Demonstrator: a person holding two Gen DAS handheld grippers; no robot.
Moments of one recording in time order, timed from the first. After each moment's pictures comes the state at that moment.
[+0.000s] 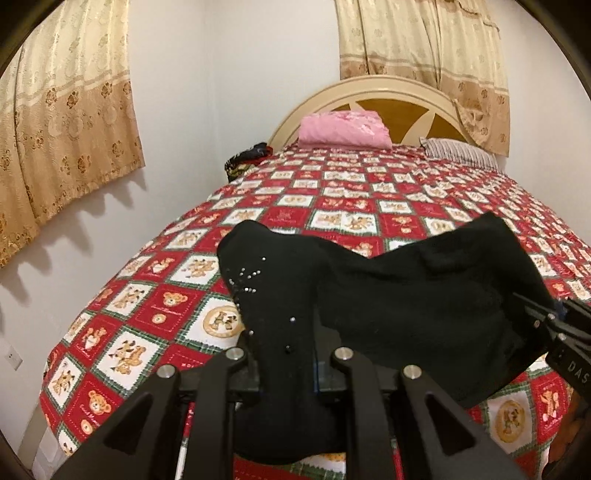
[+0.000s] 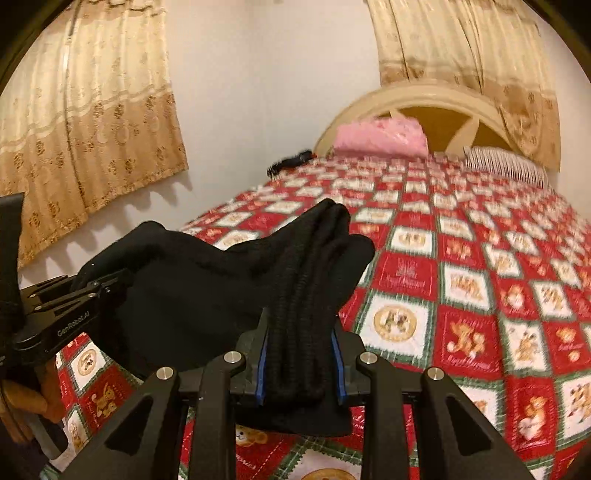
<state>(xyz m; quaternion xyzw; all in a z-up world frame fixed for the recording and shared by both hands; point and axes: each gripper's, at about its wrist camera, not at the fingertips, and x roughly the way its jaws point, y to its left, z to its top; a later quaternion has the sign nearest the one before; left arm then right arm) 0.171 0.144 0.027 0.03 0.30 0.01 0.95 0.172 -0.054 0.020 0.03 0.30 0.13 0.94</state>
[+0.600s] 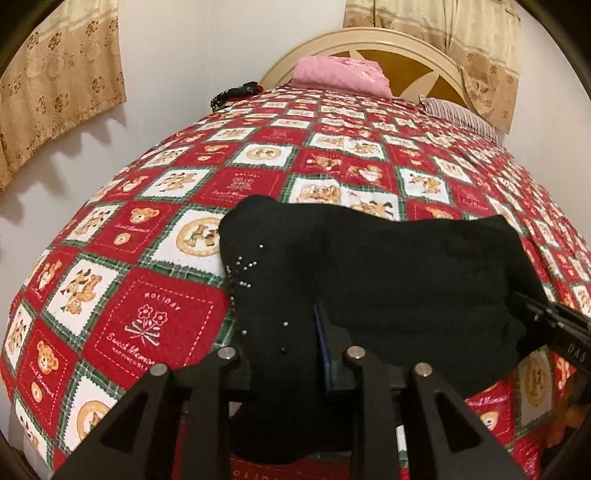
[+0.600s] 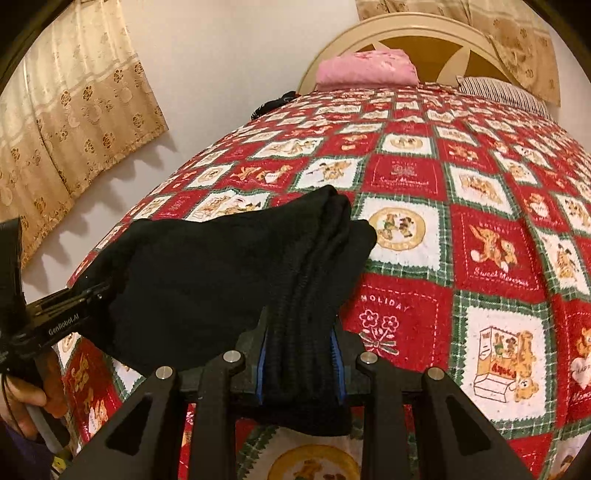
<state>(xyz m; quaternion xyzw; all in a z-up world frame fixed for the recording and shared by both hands) 0.182 0.164 -0.035 0.00 0.40 -0.02 0.91 0.186 -0.071 -0.043 0.07 0.40 0.12 0.91</state>
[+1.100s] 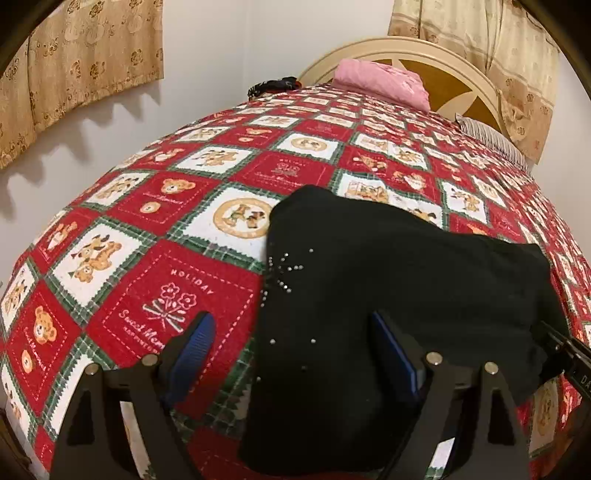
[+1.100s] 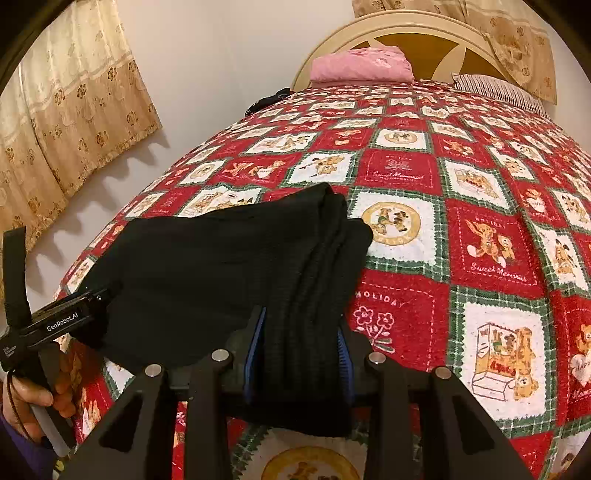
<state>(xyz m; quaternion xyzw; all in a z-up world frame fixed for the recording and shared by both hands) 0.188 0.193 -0.050 -0.06 0.41 0.03 0.91 0.187 -0.071 -0.046 0.06 0.40 0.11 0.91</state>
